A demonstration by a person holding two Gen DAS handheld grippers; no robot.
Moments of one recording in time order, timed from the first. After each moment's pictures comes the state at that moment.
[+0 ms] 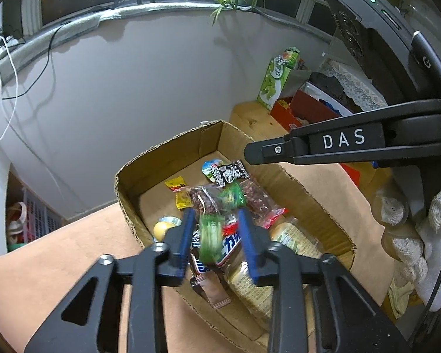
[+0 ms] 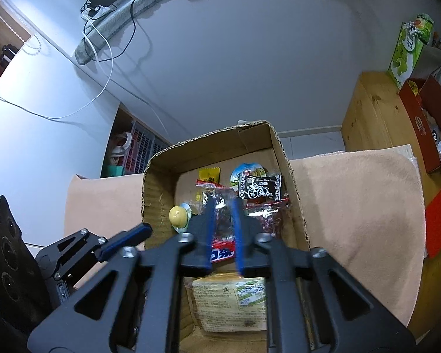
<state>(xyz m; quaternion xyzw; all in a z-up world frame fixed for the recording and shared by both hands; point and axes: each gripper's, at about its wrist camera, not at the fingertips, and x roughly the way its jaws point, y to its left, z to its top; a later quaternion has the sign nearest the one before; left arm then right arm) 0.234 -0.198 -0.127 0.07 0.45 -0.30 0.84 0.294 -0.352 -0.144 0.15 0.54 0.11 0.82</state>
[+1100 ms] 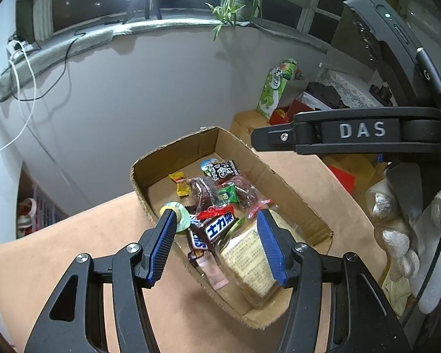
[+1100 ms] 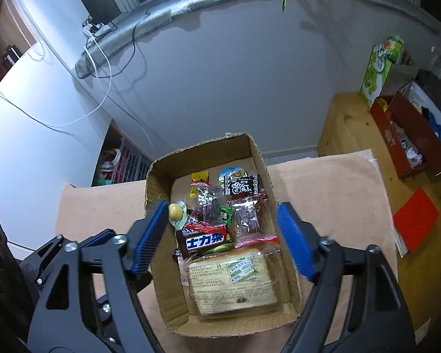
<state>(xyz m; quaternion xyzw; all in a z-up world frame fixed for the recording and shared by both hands) 0.197 -0.178 -0.094 0.06 0.43 -0.29 0.85 0.238 -0.353 -0.092 0.12 0.48 0.06 0.87</state>
